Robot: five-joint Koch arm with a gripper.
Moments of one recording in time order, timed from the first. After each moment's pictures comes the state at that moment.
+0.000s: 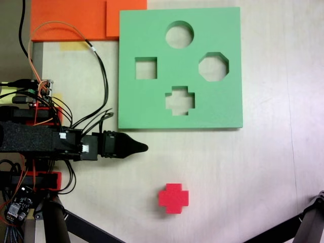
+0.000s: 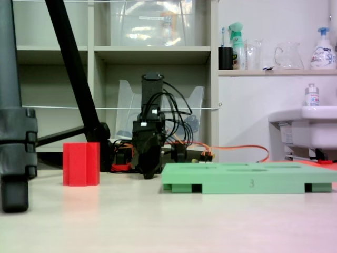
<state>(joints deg) -1.9 128.8 175.3 -2.5 7.2</state>
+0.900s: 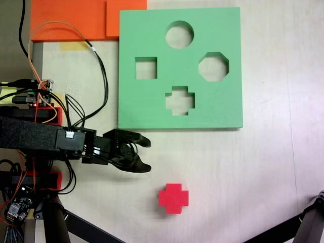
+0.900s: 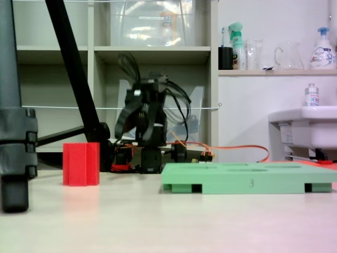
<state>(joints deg) 4.3 128.8 137.4 40.1 79.6</state>
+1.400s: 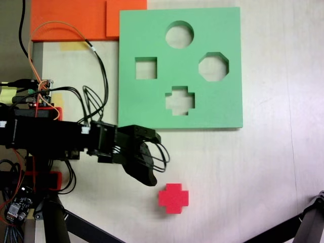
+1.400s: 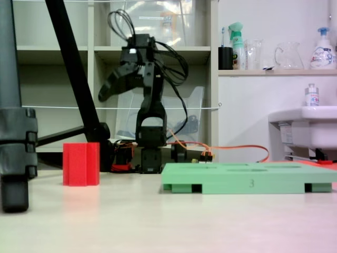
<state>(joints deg) 7.2 104.5 95.4 74.7 79.5</state>
